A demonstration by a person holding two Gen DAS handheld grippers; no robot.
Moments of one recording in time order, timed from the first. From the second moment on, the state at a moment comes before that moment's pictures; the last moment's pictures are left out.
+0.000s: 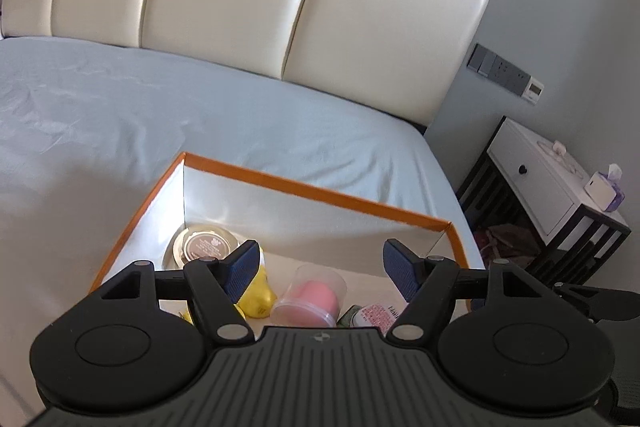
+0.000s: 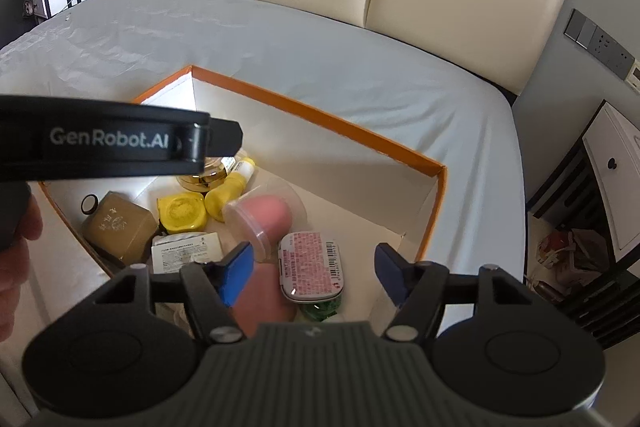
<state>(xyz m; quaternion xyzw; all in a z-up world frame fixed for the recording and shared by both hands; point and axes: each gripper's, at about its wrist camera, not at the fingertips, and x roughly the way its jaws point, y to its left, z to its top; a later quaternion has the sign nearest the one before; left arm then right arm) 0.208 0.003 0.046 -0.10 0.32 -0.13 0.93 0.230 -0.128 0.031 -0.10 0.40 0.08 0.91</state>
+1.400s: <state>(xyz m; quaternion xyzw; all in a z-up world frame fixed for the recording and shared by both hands) 0.064 -0.007 0.041 0.03 0.31 -0.01 0.95 0.068 -0.162 0.056 0.05 0.28 0.03 0.96</state>
